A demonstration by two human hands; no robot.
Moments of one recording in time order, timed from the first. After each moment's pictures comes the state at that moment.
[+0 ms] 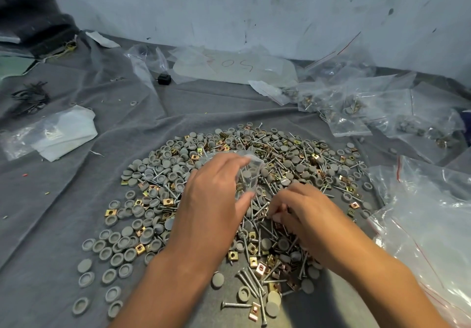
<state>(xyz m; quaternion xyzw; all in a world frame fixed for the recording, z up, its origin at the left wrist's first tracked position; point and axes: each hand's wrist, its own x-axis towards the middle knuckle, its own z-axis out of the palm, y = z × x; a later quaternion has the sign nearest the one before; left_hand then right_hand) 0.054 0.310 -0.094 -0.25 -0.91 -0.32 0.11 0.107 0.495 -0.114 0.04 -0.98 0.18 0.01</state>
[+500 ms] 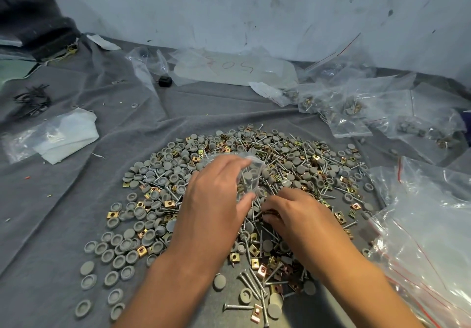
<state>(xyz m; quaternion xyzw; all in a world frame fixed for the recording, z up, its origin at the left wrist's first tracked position) 0.054 0.309 -0.093 -0.25 -0.91 -0.31 0.12 0.100 0.477 -0.131 0.03 -1.00 0.08 0.05</state>
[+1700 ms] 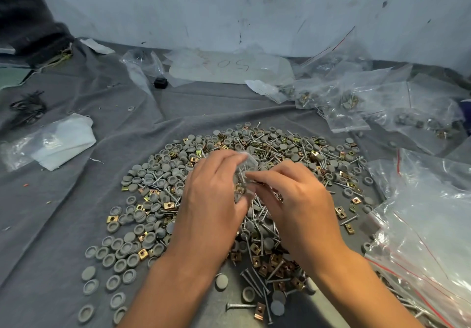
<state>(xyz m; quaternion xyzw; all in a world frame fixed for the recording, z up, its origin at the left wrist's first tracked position) 0.052 0.310 -0.094 -0.25 -0.91 -0.31 0.13 0.093 0.453 -0.116 0.02 -0.92 0.23 0.33</state>
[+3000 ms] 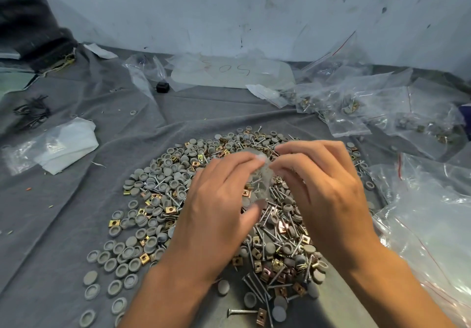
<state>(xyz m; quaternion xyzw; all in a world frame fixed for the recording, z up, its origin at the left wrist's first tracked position) 0.049 0.303 -0.095 -0.37 -0.86 -0.30 0.19 0.098 0.477 -0.087 0.09 -0.91 0.12 0.39</state>
